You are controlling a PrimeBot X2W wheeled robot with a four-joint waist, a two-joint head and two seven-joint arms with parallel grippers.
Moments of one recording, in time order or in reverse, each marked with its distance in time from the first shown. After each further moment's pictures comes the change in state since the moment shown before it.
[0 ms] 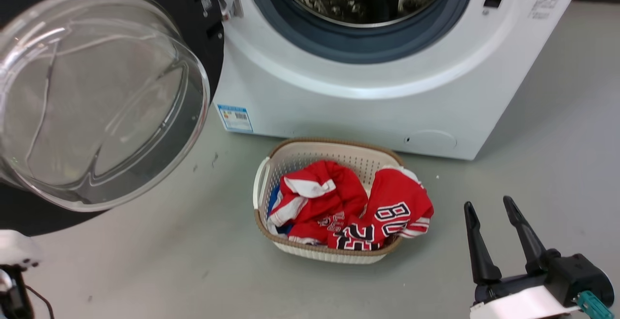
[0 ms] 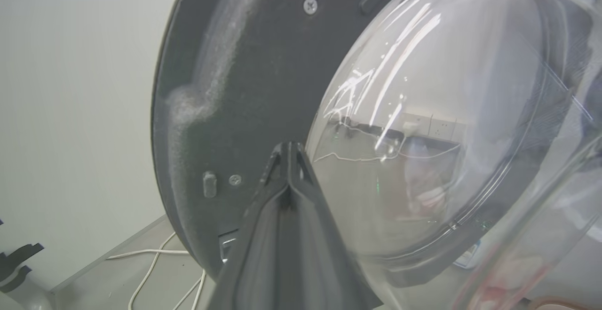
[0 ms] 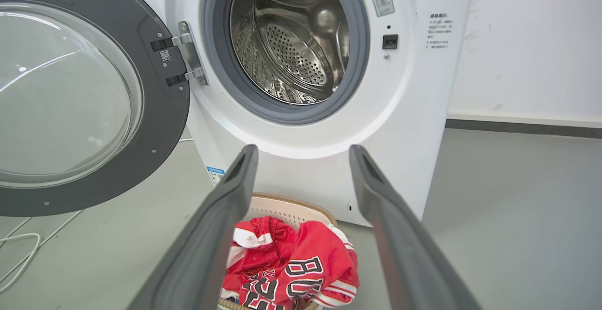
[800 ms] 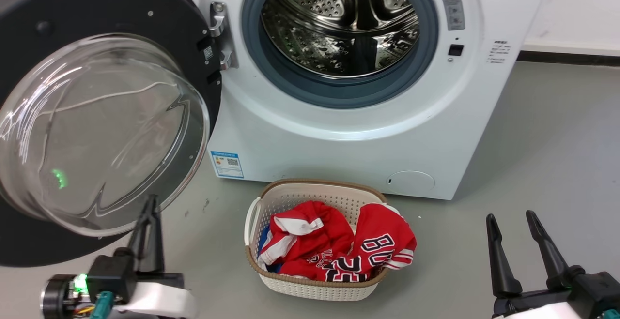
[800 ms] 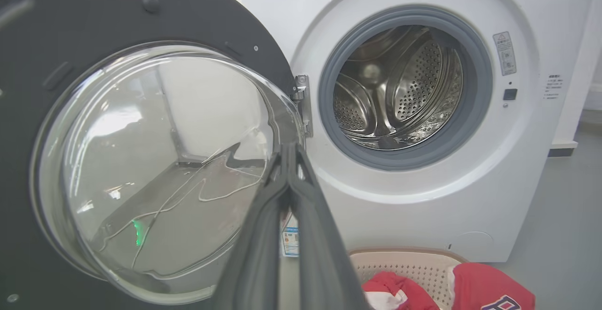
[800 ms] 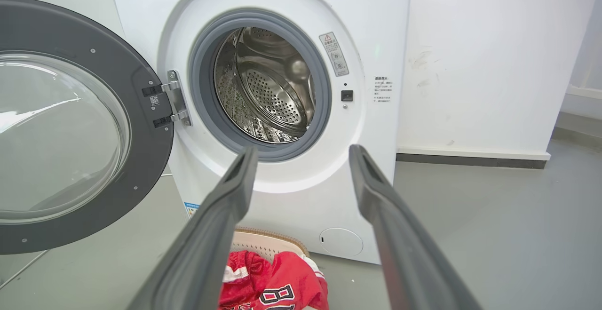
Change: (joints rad) left arm 0.335 -0.203 -0.441 -0.419 0.077 -0.008 0.000; right arm 0.078 0.000 -0.063 -0.046 0.011 0.000 0.000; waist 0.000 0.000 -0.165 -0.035
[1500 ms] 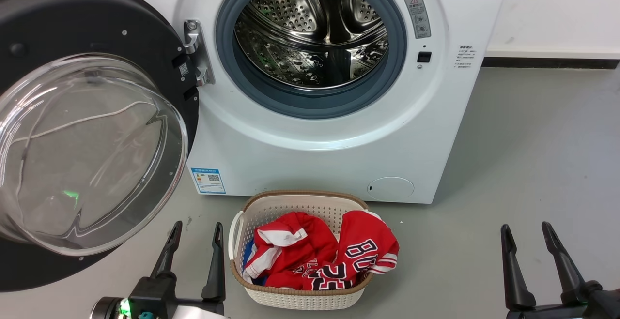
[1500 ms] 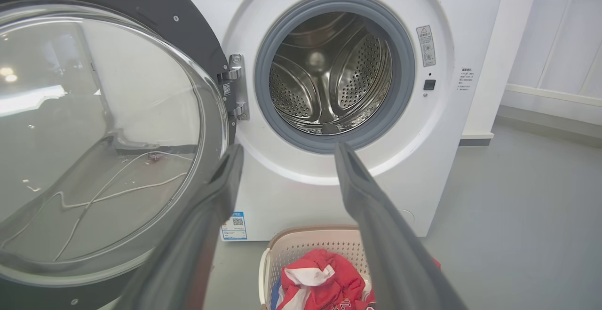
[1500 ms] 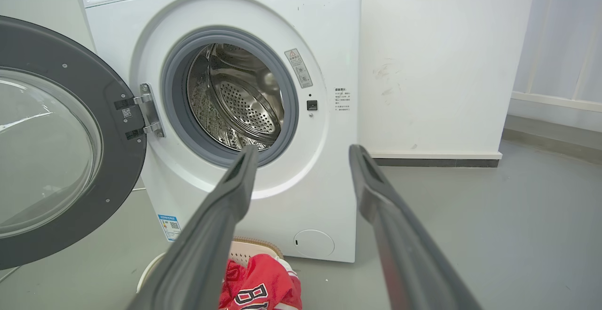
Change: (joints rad) left arm 0.078 -0.005 -0.188 0.008 -0.089 0.068 0.000; right arm 0.065 0.000 -0.035 -0.066 0.000 0.000 0.000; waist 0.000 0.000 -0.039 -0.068
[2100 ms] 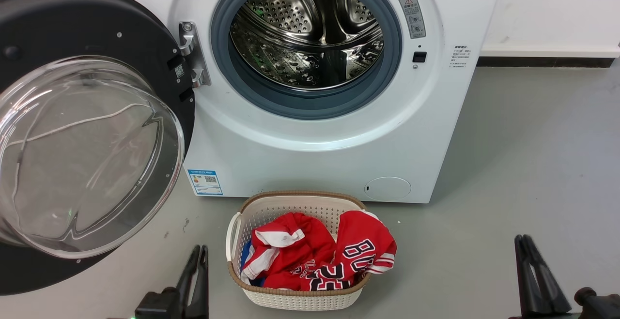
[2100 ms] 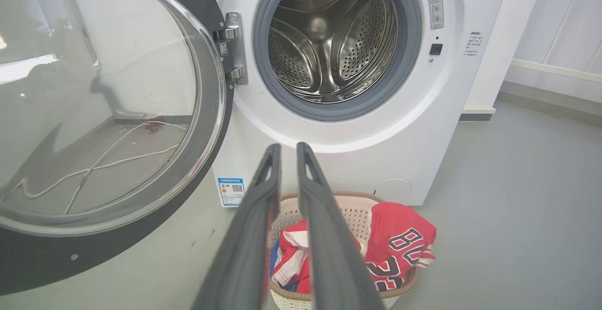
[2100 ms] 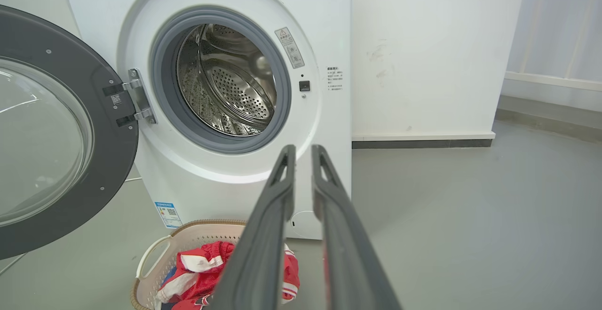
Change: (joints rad) left arm 0.030 0.000 -0.001 0.064 -0.015 0.009 0.000; right arm 0.012 0.000 -0.003 0.034 0.011 0.000 0.001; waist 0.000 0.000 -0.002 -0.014
